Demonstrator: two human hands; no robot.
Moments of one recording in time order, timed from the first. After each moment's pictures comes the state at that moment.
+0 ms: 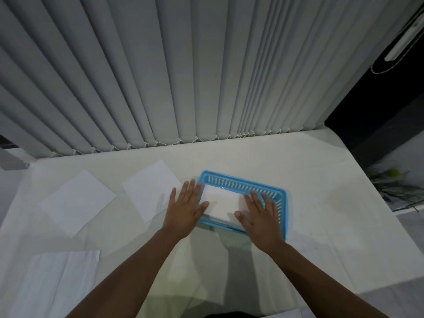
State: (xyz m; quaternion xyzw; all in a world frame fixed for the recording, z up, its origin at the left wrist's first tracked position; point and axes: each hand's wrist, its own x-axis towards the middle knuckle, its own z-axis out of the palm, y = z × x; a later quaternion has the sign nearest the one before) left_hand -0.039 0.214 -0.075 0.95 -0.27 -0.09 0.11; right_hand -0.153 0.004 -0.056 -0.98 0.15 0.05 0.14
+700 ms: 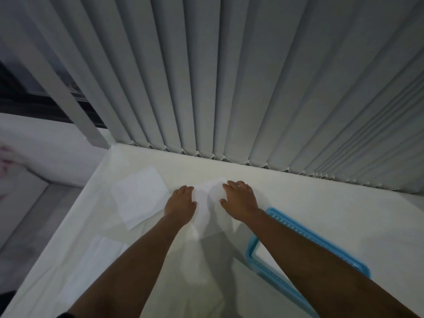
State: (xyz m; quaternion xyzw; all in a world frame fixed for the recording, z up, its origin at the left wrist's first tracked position) left_hand 0.067 0.347 -0.063 0.97 -0.01 -0.16 0.18; right_hand 0.080 0.155 -0.051 -0.98 -0.11 0.15 0.06
